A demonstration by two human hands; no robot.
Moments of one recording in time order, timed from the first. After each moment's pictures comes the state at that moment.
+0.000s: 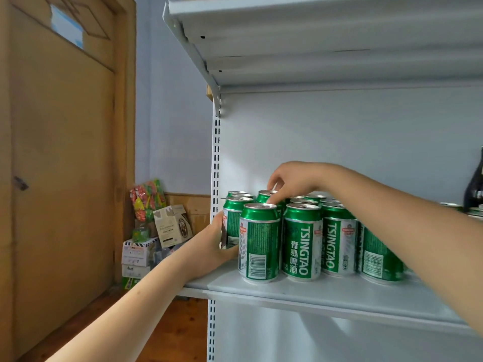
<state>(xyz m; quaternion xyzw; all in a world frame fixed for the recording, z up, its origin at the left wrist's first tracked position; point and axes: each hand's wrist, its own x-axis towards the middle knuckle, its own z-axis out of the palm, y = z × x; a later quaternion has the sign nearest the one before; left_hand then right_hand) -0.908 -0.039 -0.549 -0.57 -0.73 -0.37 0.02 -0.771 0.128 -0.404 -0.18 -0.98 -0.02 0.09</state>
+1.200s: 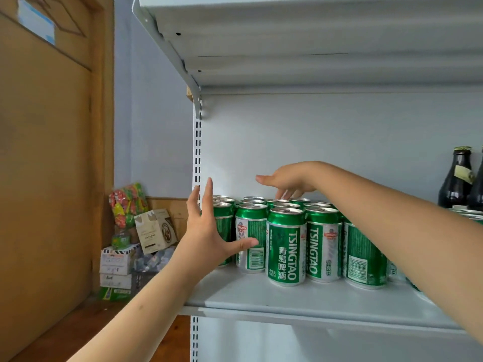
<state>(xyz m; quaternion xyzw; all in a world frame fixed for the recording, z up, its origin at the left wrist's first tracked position) -0.888 -0.003 -0.542 -0.52 -0.70 -0.45 0.20 -0.772 0.158 -0.393 -0.33 -0.93 0.15 0.07</state>
